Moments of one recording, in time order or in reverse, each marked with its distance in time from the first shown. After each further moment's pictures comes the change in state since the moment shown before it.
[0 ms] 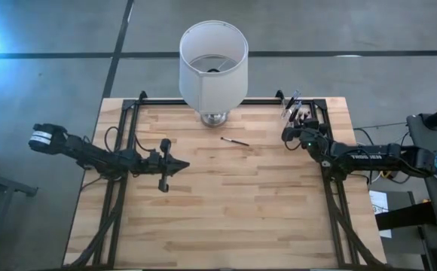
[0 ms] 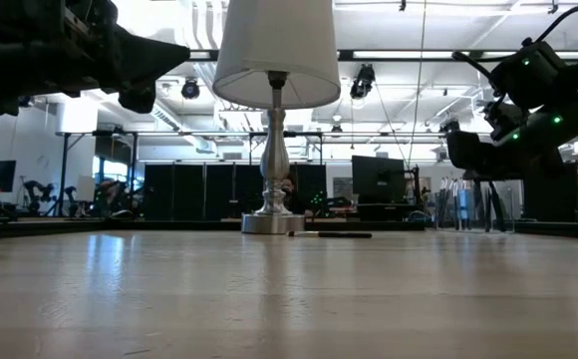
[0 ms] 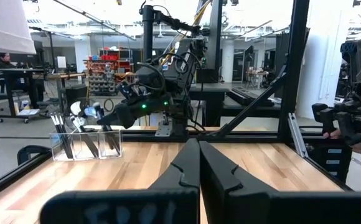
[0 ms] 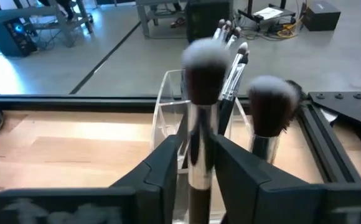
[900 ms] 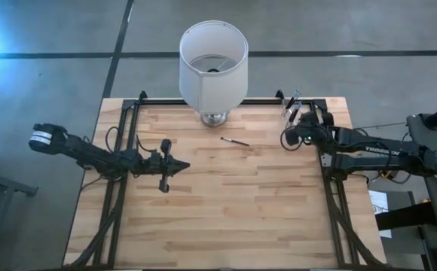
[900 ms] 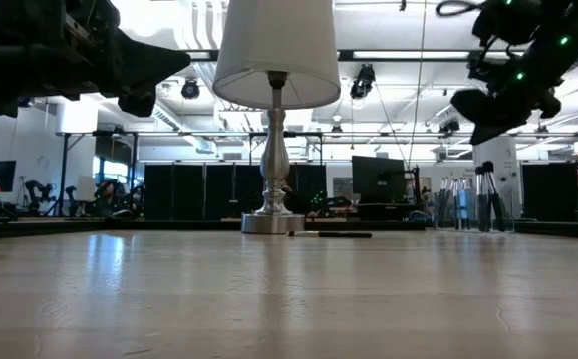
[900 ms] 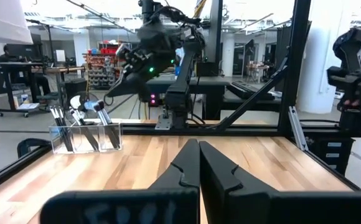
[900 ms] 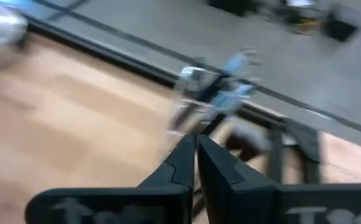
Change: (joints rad) left arm 0.000 0.000 0.000 -0.027 0.000 -0.005; right arm 0.124 -0.115 0.453 -0.939 -0.066 -0.029
